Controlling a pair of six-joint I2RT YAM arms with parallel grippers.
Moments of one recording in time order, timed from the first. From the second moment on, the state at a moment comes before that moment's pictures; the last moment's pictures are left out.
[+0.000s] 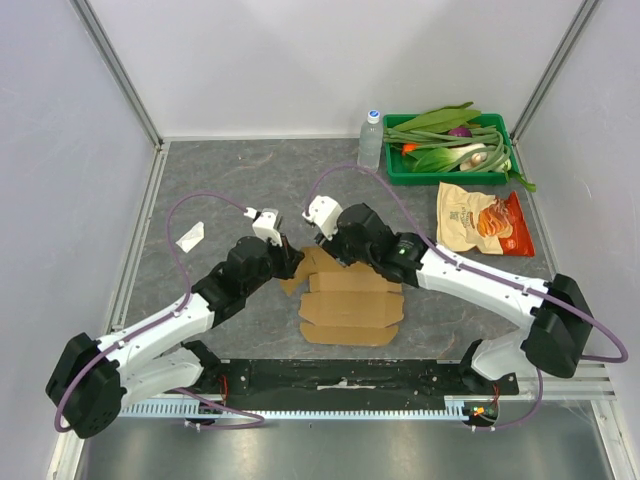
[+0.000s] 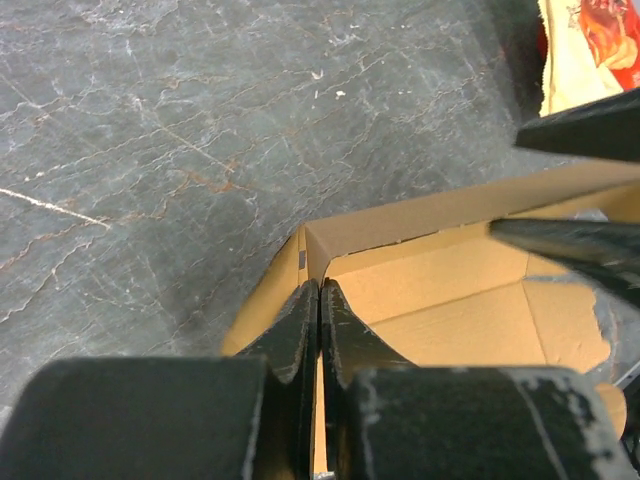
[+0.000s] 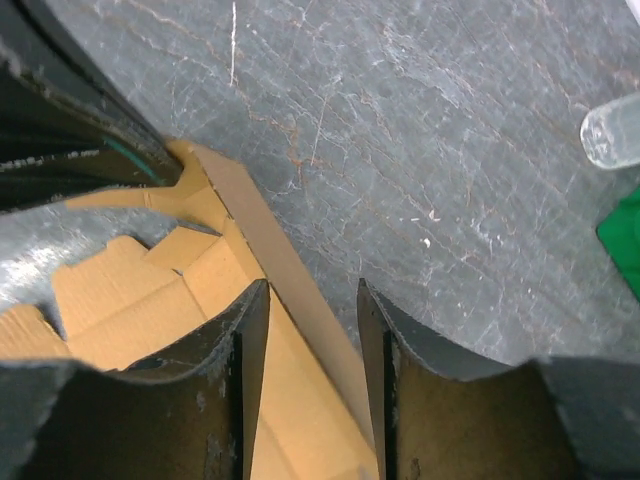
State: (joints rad) left arm -0.70 1.01 0.53 0.10 -0.09 -0.47; right arm 0.93 1.43 1.09 -0.27 0.17 -0.23
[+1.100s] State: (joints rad) left arm -0.79 0.99 0.51 0.13 -0.54 -0.53; right arm 0.95 1.23 0.90 -0.15 0.18 1.53
